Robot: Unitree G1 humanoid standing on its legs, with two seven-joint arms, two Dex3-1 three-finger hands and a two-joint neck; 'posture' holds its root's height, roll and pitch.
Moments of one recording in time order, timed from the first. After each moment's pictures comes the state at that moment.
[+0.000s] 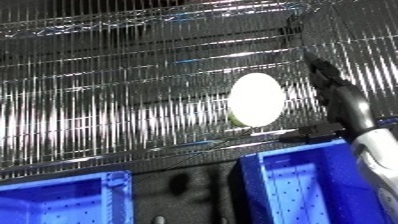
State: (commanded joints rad) left arm -0.08 0.44 -0.40 1.13 -0.38 0.13 -0.26; right arm -1.03 -0.70 0.49 0.75 0.64 -0.10 -0.04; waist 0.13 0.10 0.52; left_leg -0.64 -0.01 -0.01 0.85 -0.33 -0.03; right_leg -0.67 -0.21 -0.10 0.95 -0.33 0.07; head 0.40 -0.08
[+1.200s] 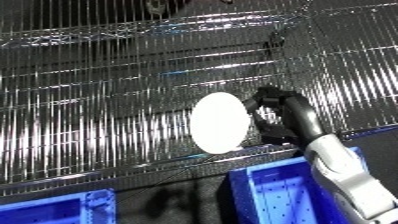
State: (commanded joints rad) left arm -0.06 0.40 -0.44 1.10 -0.43 0.11 -0.25; right arm -1.13 -0.56 0.55 0.74 0.68 -0.09 -0.02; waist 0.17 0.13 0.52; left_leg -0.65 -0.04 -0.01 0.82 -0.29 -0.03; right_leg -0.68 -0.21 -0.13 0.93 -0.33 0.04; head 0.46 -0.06
